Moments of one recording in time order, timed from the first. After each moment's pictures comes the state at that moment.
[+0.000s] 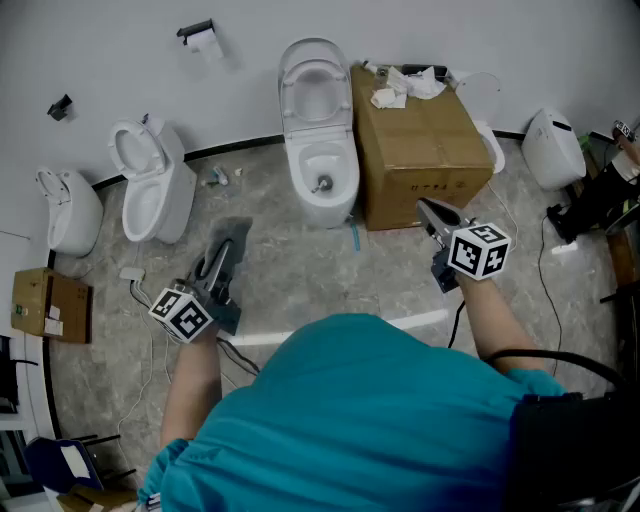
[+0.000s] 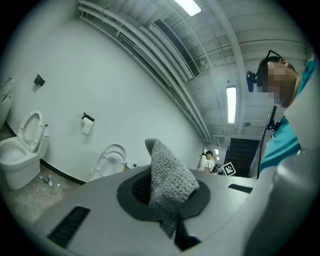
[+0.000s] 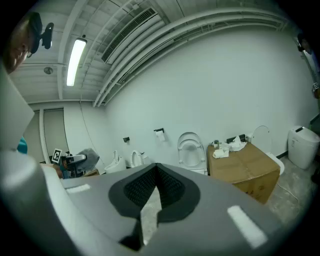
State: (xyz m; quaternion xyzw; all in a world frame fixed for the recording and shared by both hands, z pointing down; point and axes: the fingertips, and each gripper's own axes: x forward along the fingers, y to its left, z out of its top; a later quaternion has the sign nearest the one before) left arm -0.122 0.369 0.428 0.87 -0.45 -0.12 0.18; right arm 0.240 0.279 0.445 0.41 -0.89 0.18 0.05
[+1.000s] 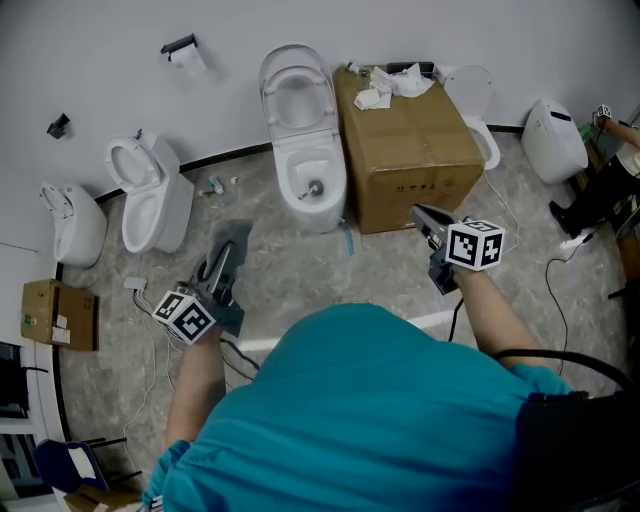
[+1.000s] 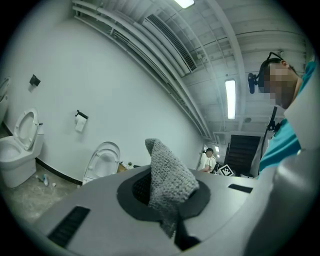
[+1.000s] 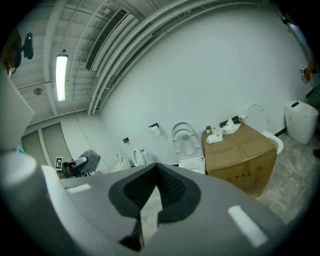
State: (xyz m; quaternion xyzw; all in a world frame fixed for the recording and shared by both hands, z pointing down) left arm -0.027 0.347 0.422 0.87 -0.45 -0.11 0.17; right arm 0.329 0.259 0.478 0.39 -0.88 0.27 0.05
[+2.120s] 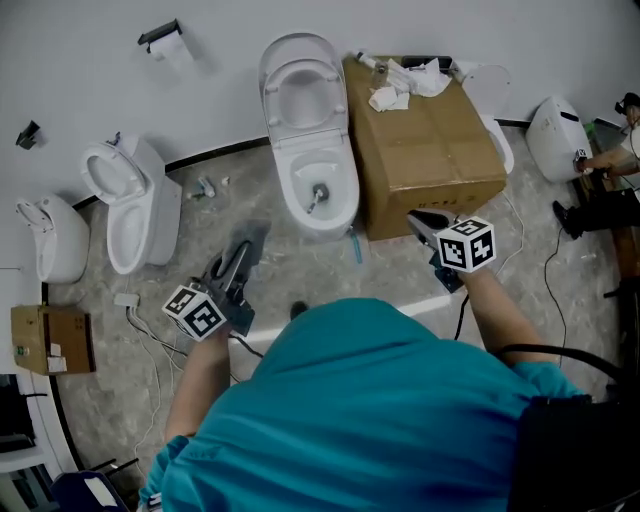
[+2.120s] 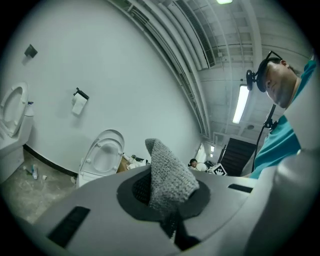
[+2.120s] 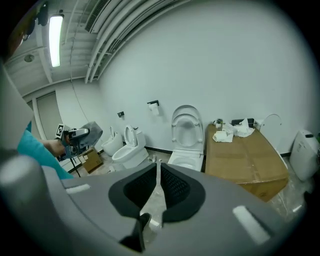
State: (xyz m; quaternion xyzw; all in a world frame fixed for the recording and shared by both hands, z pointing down) left arm -0.104 0.158 0.490 0.88 -0.40 -0.09 0.24; right arm 0.220 0.099 0.559 0.37 -0.87 0.23 0.21
